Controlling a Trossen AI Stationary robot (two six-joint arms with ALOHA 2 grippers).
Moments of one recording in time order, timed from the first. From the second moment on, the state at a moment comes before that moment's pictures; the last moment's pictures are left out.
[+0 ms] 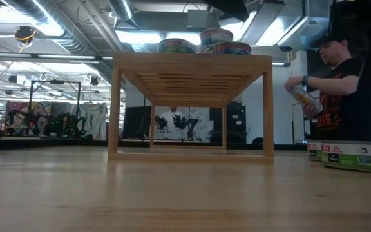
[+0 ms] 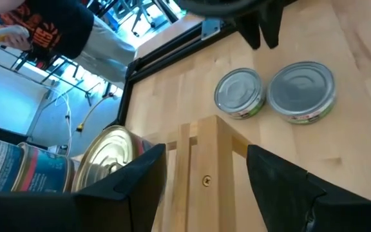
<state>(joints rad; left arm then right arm) -0.33 1.92 1.66 -0.45 -0.74 0.23 0.56 1.08 0.78 -0.89 0.28 1.10</state>
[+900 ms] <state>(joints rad) -0.33 1.92 1.66 -0.45 -0.74 0.23 0.56 1.09 0.75 -0.81 0.22 1.18</state>
